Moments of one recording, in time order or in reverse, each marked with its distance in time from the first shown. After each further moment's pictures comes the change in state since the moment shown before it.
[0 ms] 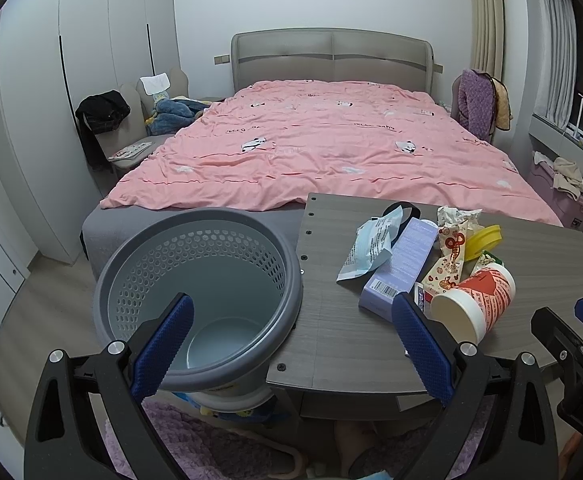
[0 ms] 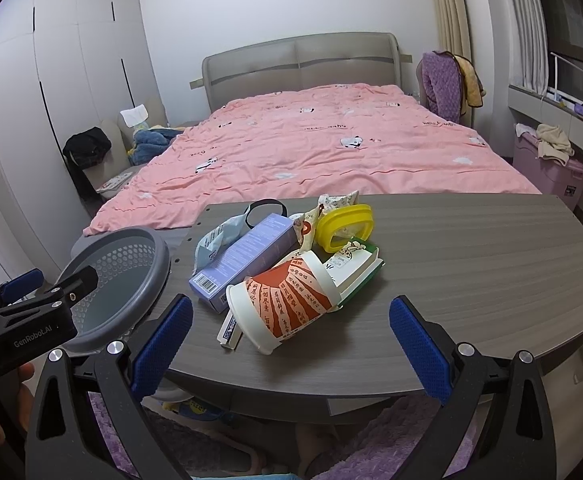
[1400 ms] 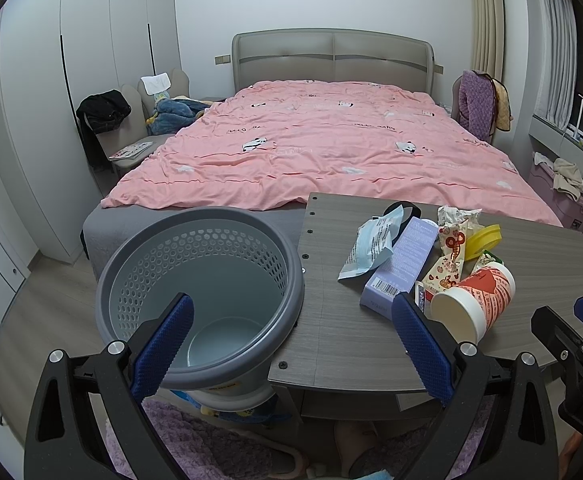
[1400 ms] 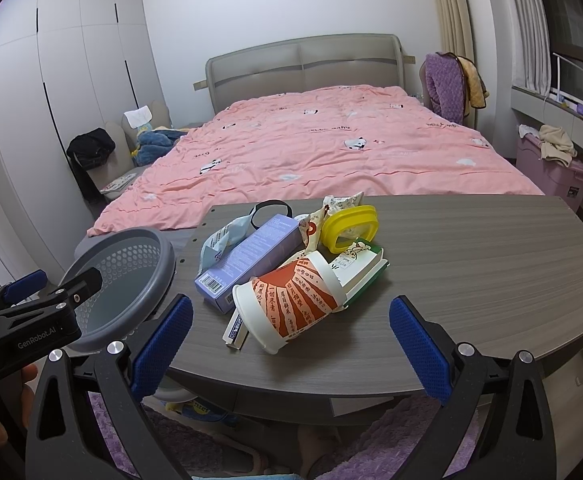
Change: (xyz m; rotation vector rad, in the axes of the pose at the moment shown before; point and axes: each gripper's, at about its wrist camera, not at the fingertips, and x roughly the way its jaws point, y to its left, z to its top) left arm -0.001 0.000 -0.003 -0.002 -0.005 0.001; right arm -0.003 0.003 -0.001 -0.003 -0.009 0.010
